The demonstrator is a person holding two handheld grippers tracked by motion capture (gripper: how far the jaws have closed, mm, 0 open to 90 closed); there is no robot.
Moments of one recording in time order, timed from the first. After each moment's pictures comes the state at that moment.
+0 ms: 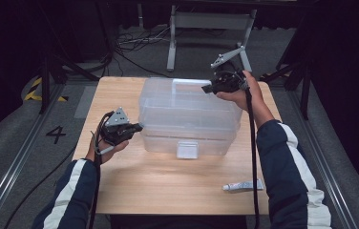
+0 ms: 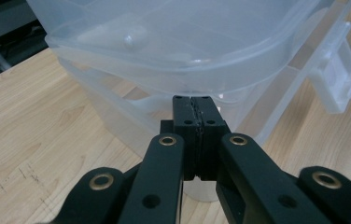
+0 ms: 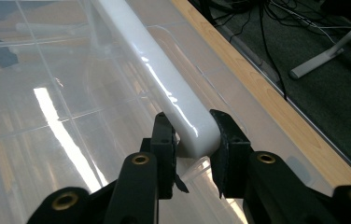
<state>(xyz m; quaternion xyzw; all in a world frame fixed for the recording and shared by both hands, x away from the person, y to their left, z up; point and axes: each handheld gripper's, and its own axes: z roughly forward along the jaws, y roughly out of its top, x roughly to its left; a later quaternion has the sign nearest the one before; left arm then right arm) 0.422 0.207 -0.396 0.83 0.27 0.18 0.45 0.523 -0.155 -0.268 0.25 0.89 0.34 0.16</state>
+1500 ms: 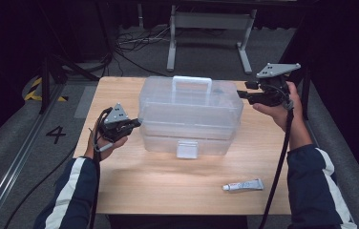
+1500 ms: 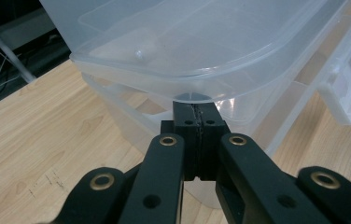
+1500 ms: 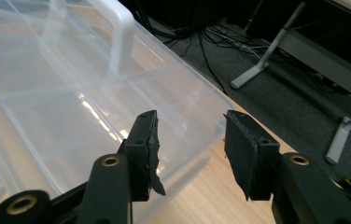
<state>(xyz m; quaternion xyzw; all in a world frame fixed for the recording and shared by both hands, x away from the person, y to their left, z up) 0.423 0.208 -0.384 0.83 0.27 0.21 0.44 0.465 -0.255 -0.265 0.30 0.83 0.38 0.27</state>
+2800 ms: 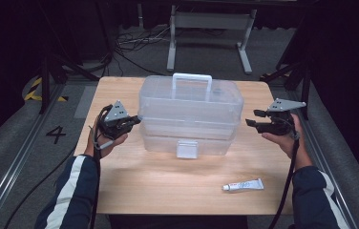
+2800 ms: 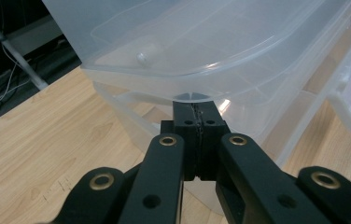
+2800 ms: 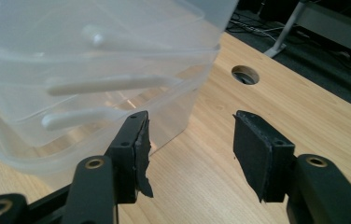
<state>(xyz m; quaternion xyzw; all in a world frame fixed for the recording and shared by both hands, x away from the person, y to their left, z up) 0.426 0.206 -0.377 0.83 0.26 0.22 0.44 0.451 -0.312 -0.376 0.31 0.83 0.41 0.23</state>
